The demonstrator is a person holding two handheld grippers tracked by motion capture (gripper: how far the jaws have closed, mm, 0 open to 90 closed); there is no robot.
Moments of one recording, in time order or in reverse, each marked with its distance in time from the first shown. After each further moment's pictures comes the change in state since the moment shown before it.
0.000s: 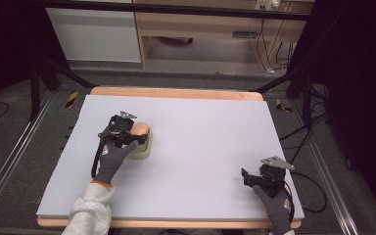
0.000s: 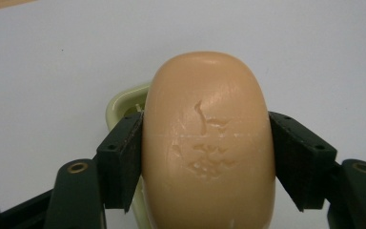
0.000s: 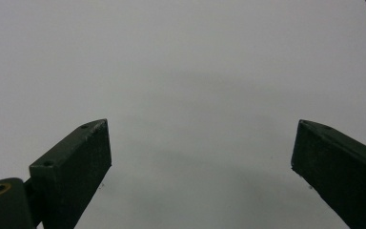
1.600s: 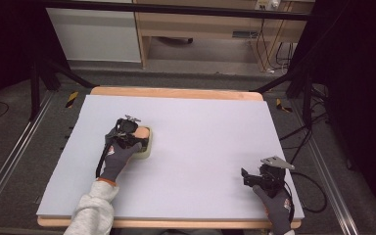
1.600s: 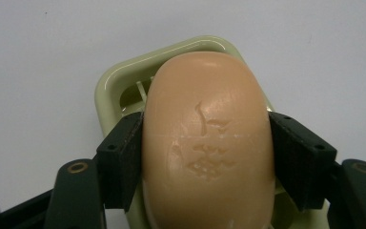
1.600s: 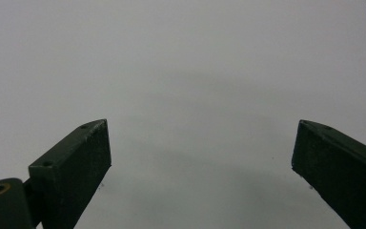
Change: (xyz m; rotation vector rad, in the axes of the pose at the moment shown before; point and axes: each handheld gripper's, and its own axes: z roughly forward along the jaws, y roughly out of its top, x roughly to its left) left arm 0.003 -0.009 0.037 0.085 0.037 0.003; right arm 0.000 0.000 0.000 0.001 0.002 0.006
